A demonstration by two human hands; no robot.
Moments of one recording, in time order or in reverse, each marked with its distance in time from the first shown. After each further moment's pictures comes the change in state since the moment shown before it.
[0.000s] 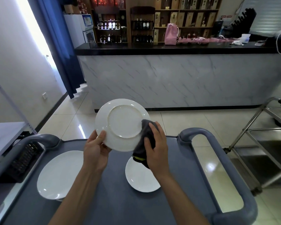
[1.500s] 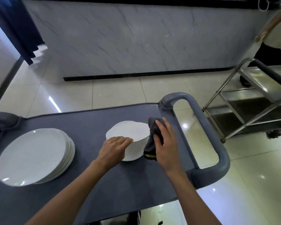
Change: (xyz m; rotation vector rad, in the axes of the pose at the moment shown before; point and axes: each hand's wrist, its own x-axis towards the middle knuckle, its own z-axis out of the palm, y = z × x) left_hand 0.005 -0.155 -0.050 1.669 -0.830 0.921; right_hand -0.071 0.065 -0.073 -0.375 -0.061 0.201
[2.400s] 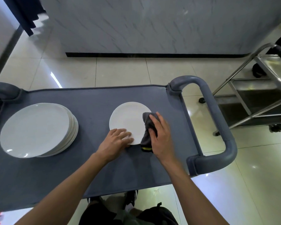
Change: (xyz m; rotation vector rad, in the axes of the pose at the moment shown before) left_hand -0.061 -0.013 0.044 -0.056 -0.234 -0.034; right_hand -0.022 0.020 0.045 -0.076 -0.157 0.020
